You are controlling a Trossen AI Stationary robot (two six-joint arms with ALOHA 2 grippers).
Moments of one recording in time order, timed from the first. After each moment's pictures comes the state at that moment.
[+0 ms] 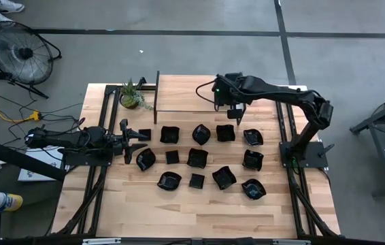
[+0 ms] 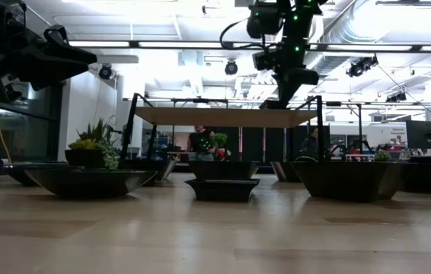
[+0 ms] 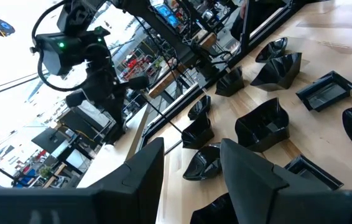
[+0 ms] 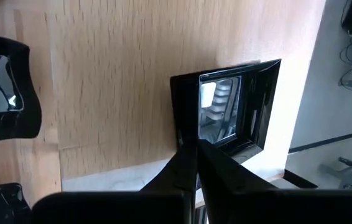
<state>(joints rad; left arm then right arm) -0.11 0.02 0.02 0.02 -0.17 0.75 -0.43 1.69 1.49 -1.03 0.43 -0.56</state>
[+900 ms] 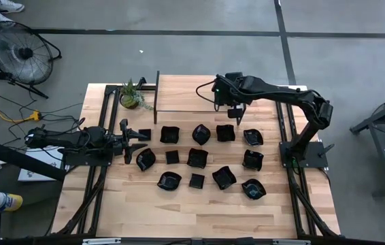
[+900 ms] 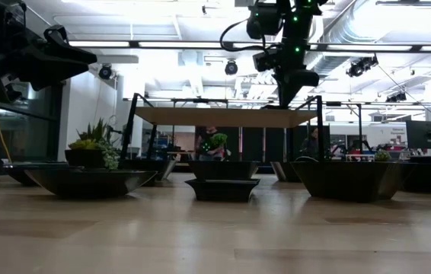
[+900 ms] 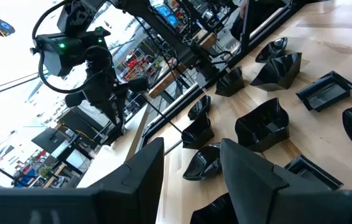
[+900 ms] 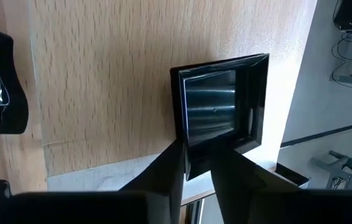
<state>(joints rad) -0.11 0.02 0.02 0.02 -0.17 0.75 -0.42 1.69 1.49 -1.03 0.46 -0.56</state>
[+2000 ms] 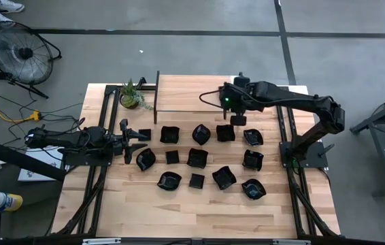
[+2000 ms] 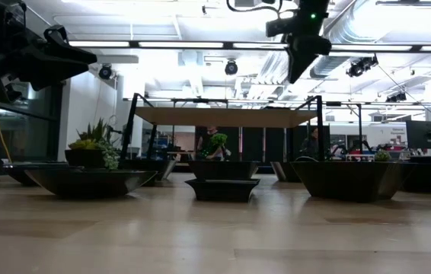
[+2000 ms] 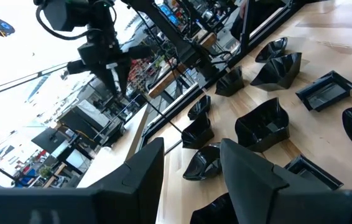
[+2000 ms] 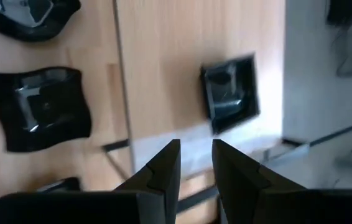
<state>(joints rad) -0.11 0.02 0.02 0.02 -0.17 0.75 -0.29 1.54 1.49 -1.16 0.45 -0.28</state>
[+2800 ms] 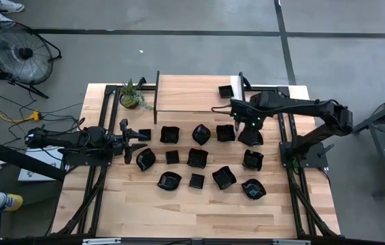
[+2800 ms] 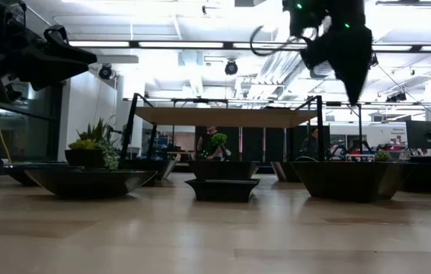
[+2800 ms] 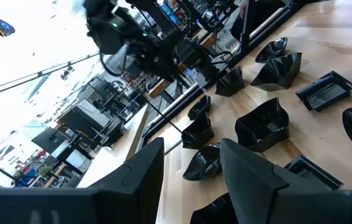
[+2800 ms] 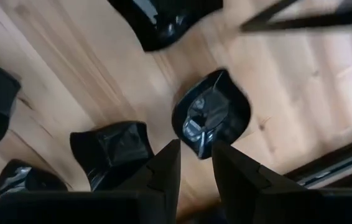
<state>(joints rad) -0.11 0.02 0.02 0.02 -0.17 0.75 -0.28 1.44 1.19 -1.33 0.02 0.29</state>
